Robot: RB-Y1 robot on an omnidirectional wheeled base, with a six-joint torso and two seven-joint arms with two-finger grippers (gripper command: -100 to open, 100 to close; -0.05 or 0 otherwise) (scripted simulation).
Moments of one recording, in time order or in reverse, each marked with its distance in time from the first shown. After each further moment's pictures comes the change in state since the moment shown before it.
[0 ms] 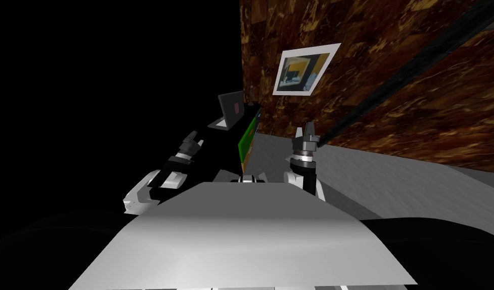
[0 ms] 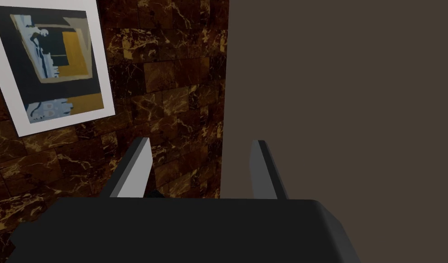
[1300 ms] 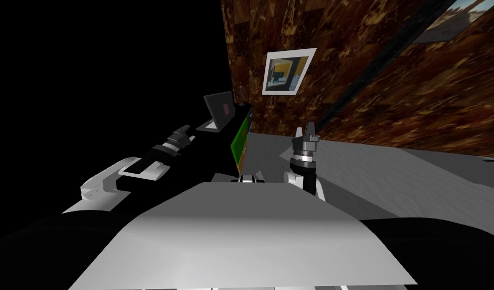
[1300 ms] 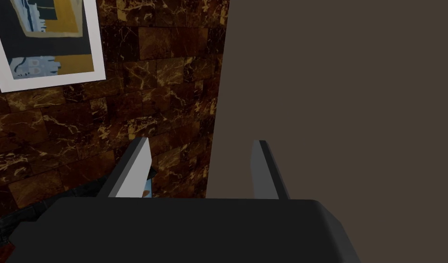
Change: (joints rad) left arm -0.004 0.340 0.133 0.093 0.095 0.122 0.159; right arm 0.000 0.000 0.000 0.000 0.000 0.000 0.000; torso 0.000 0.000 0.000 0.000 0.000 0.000
